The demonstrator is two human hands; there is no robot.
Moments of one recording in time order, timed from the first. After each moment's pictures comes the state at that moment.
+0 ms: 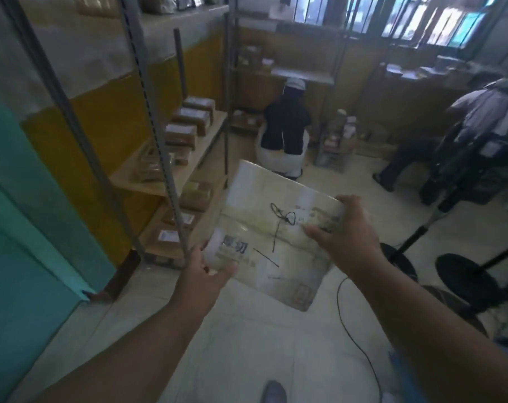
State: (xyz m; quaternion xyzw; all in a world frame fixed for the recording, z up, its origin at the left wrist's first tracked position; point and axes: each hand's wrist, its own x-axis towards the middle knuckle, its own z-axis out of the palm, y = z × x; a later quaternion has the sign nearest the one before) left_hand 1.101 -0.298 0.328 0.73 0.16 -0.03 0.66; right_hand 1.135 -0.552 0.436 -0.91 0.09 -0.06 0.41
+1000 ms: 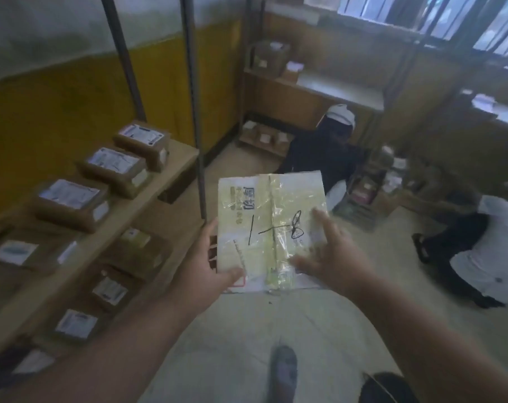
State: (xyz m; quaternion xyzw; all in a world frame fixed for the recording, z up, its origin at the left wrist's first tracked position) left_hand 1.760 -0.477 0.333 0.76 0.12 0.01 0.64; right_hand 1.851 -0.720 0.373 -0.95 -0.08 0.12 0.28
